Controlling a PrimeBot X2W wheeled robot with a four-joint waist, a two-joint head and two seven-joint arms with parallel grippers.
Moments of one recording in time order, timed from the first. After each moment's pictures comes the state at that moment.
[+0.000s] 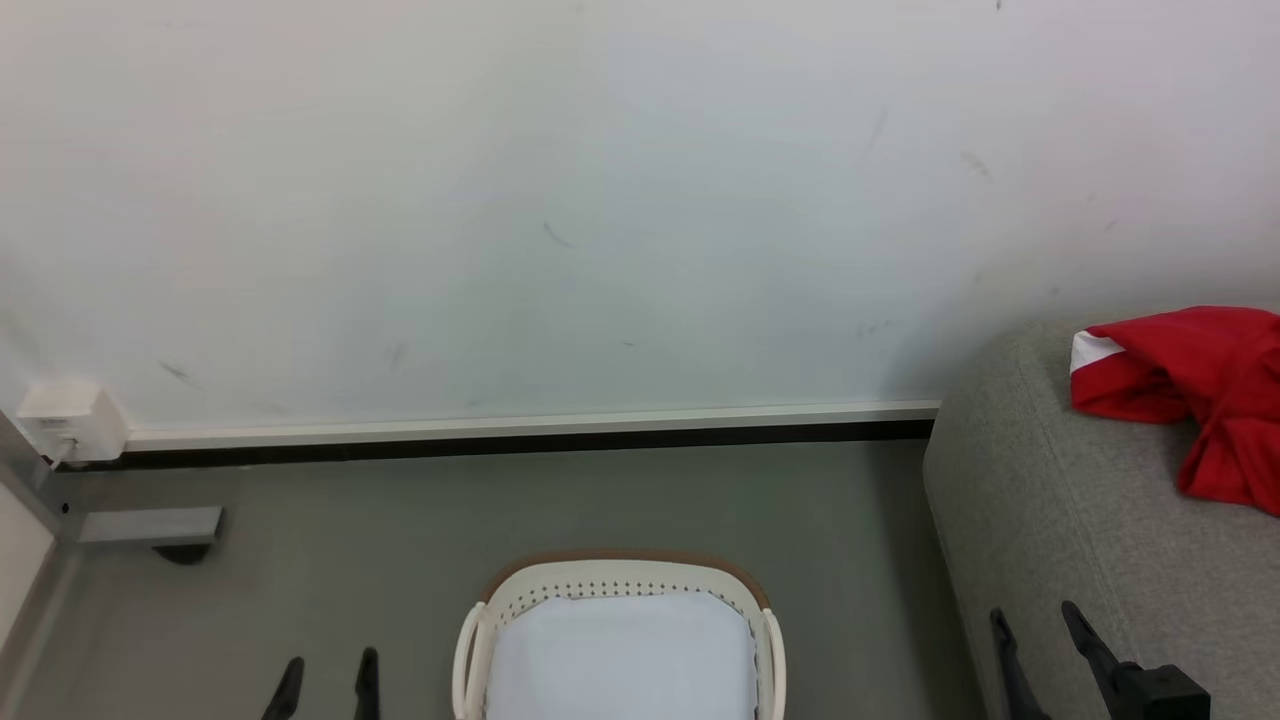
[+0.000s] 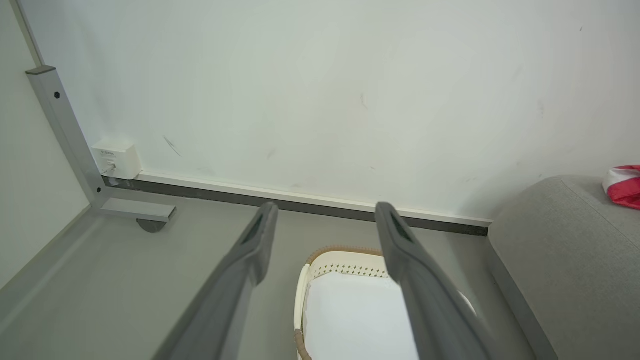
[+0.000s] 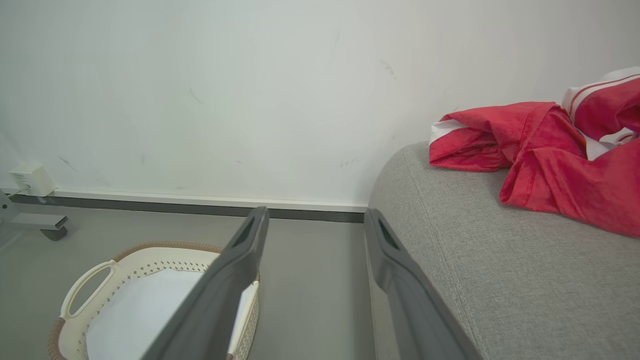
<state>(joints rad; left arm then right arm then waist) 0.06 0.05 0.06 0.28 -0.18 -0.11 -0.26 -0.10 -0.05 0.03 0.50 0.13 0.13 -0.26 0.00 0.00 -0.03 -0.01</state>
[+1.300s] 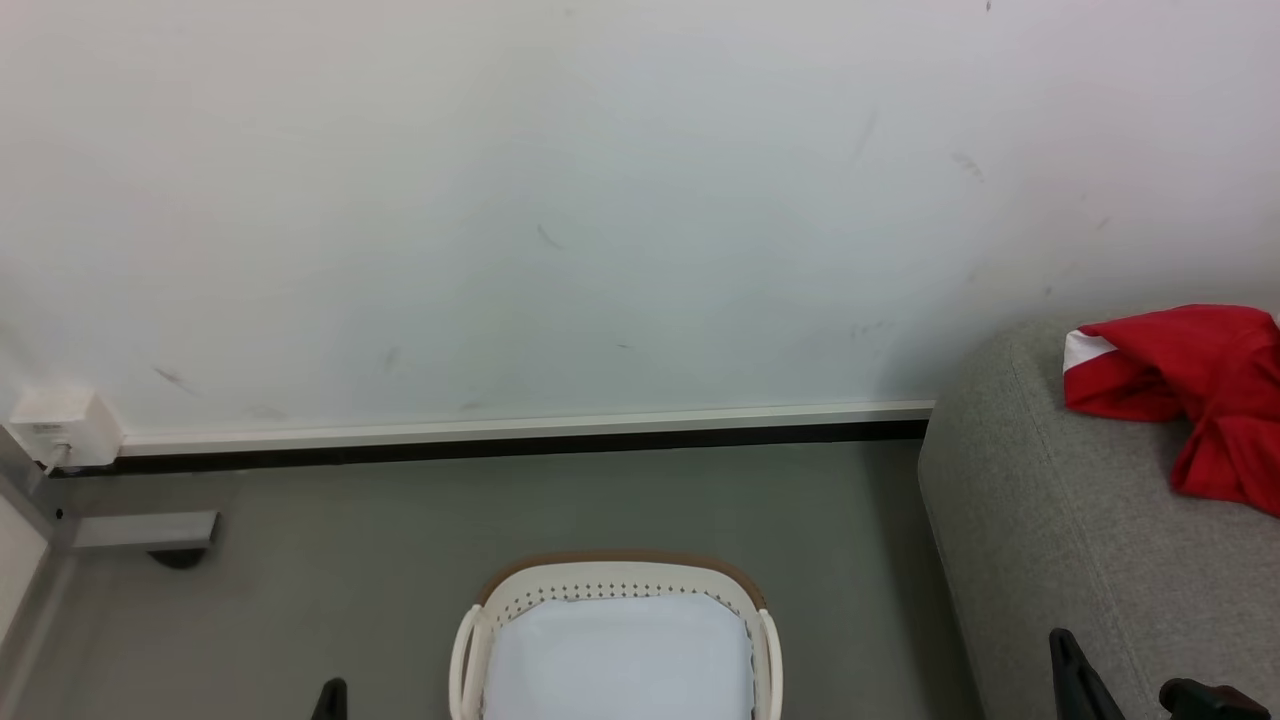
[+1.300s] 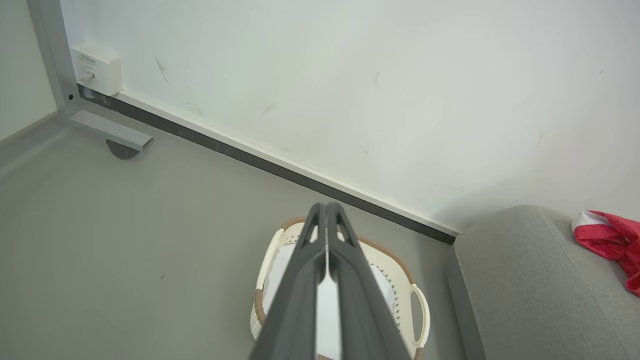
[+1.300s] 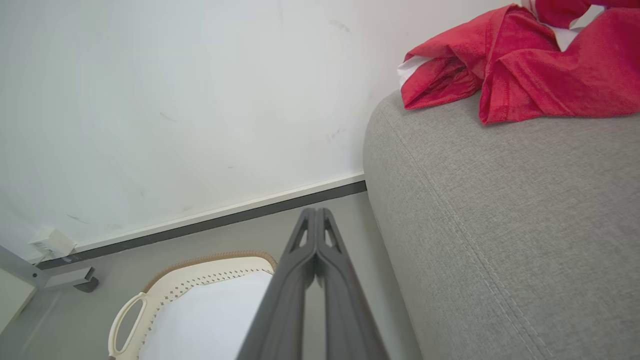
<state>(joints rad) 0.06 0.04 0.06 0.36 -0.42 -0.13 -0.19 -0.07 -0.04 0.00 0.50 0.38 0.13 -0.18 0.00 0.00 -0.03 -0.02</state>
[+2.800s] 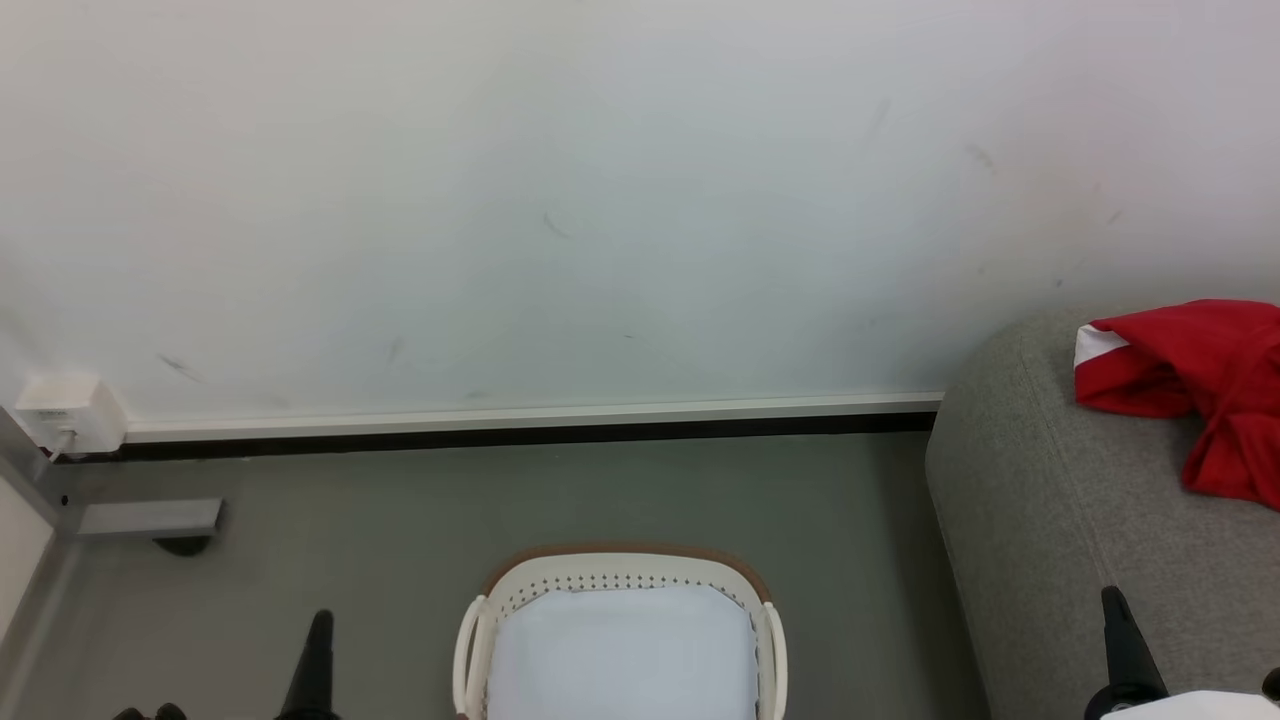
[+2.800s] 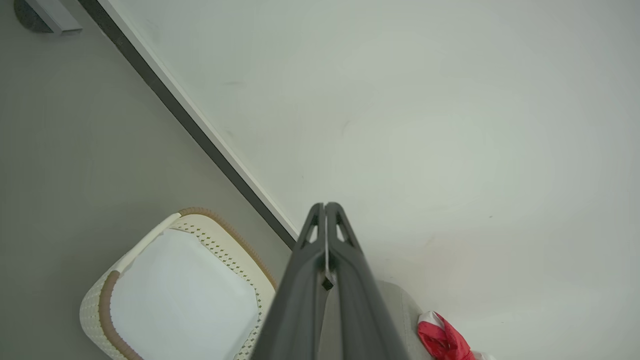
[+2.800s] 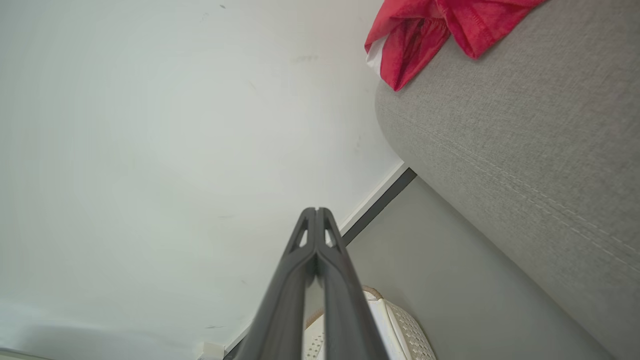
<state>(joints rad) -0.03 0.04 0.09 0.30 -1.04 -0.13 -0.03 -0.08 -0.04 -0.06 0.37 1.03 0.13 -0.03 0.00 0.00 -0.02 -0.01</state>
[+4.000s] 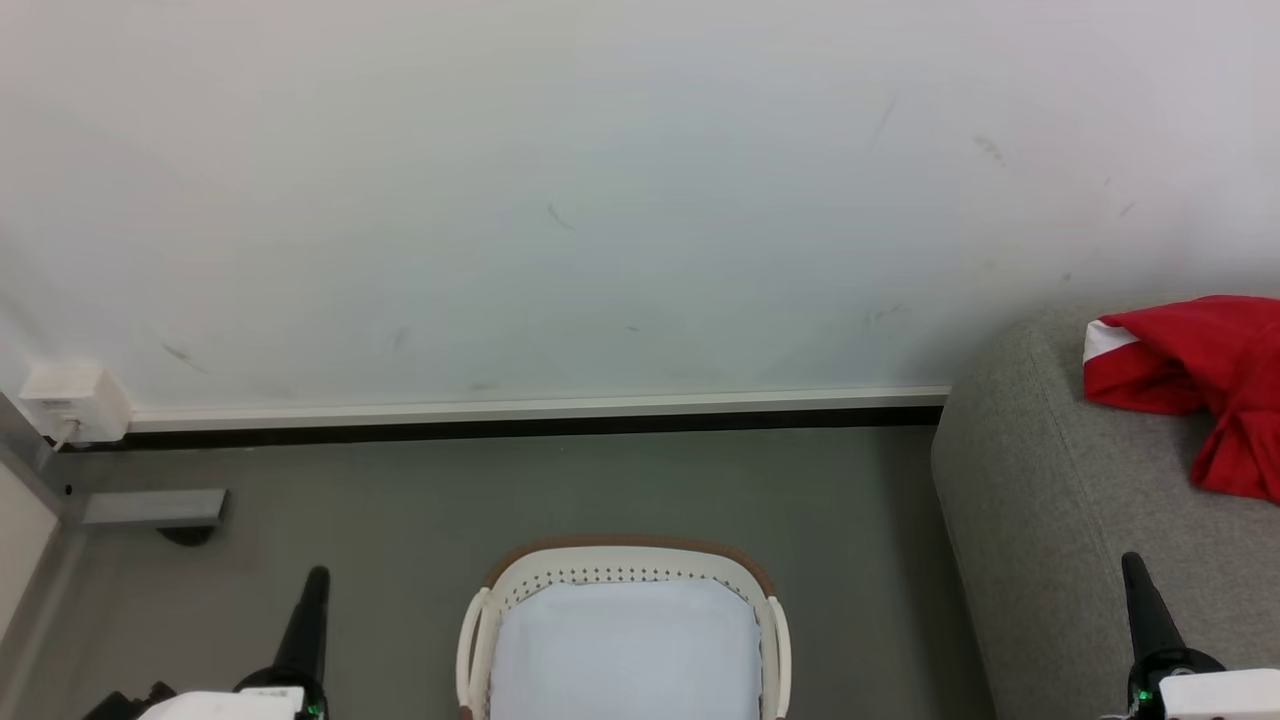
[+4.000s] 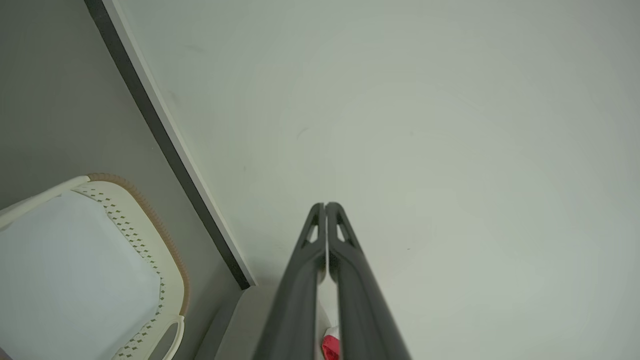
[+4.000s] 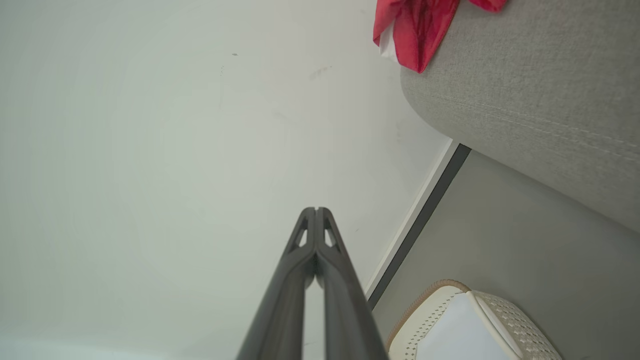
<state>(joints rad) -0.07 0.04 0.10 0.27 -1.39 -0.13 0.05 -0.10 -0.04 -0.09 0.29 1.38 0.13 0.06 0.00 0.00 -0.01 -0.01</state>
